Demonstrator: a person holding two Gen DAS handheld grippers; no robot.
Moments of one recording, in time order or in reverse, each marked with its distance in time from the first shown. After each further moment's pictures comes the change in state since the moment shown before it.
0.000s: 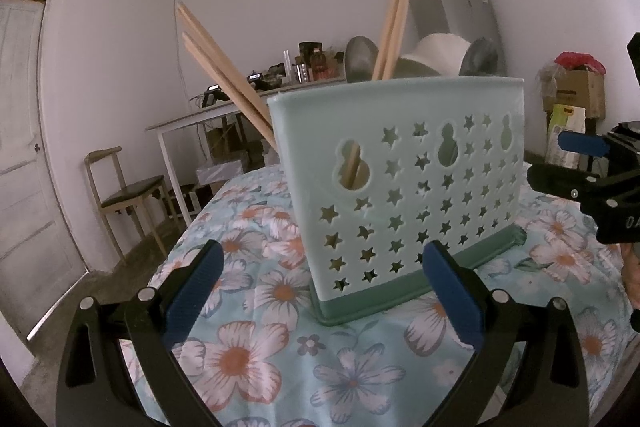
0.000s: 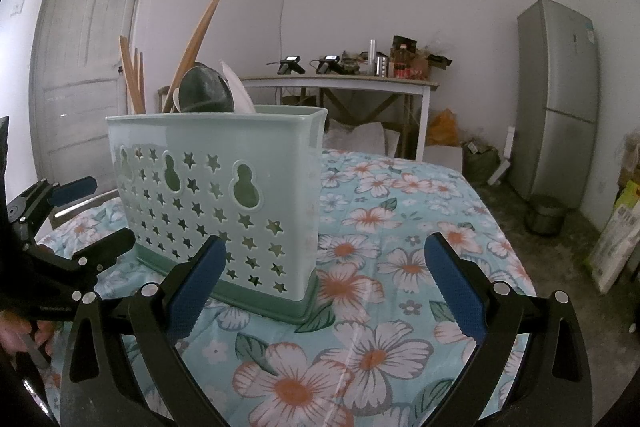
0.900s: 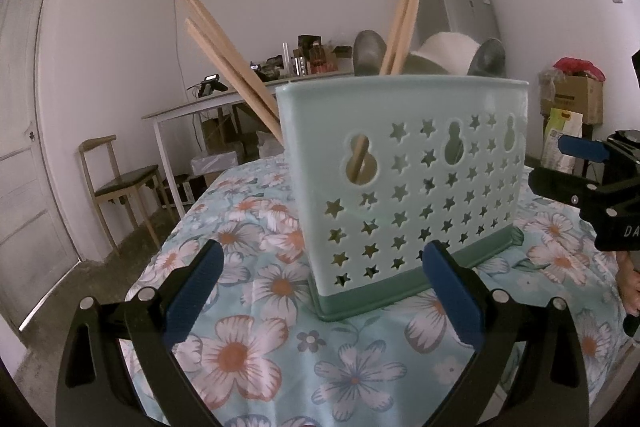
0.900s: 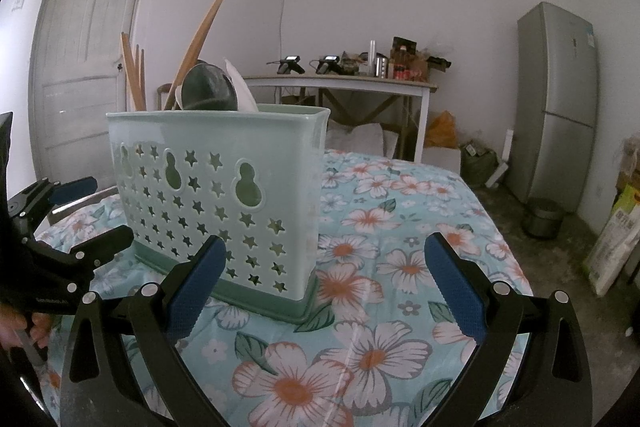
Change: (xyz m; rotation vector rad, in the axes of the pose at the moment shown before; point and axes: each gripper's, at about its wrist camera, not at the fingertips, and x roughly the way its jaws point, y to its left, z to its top) left arm 0.005 0.008 -0.002 -0.034 0.028 -0.028; right arm -0.001 0.000 0.000 -0.005 -0.001 -0.002
